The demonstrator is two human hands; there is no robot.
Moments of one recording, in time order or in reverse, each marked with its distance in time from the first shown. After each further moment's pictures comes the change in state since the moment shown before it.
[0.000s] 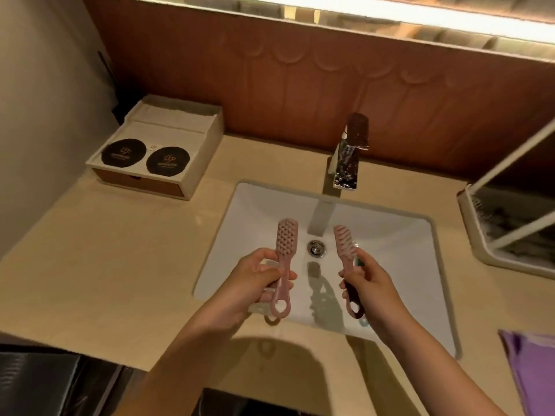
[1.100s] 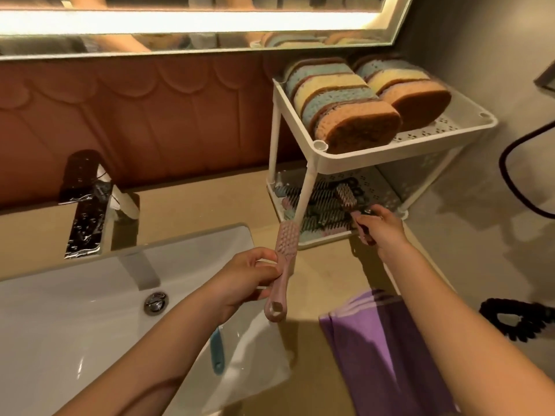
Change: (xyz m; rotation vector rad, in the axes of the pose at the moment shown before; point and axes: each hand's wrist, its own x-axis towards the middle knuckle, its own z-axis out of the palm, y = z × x) left_hand 0.112 0.041 0.325 0.356 -0.461 -0.102; right_hand 0.092 0.023 -0.382 0.353 0.686 0.048
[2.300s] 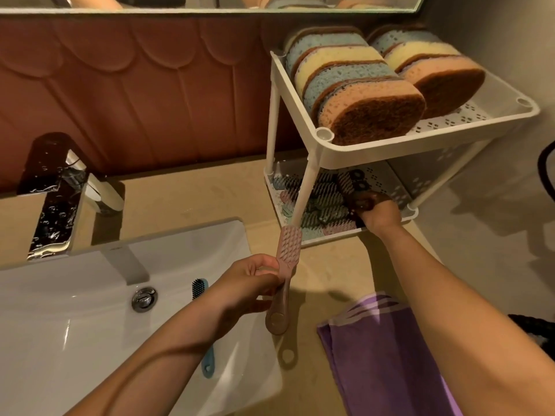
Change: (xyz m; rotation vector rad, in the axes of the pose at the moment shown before) left_hand 0.022 -0.013 0.009 -0.004 -0.010 -0.030; right_hand 0.115 0.038 0.001 -0.867 0.050 -0.331
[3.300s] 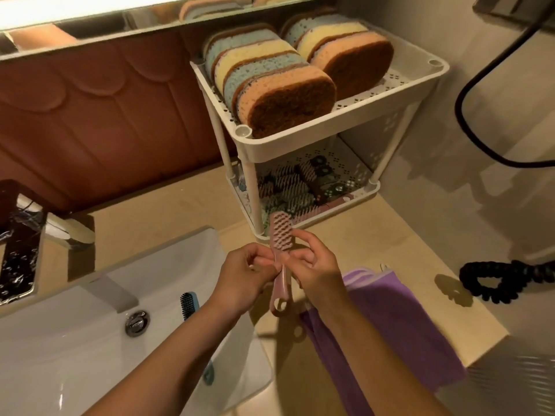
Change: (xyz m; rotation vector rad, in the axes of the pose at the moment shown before) left_hand 0.013 0.006 0.049 0.339 0.192 0.297; right_hand -0.192 -0.046 0.006 0.954 -0.193 0.061
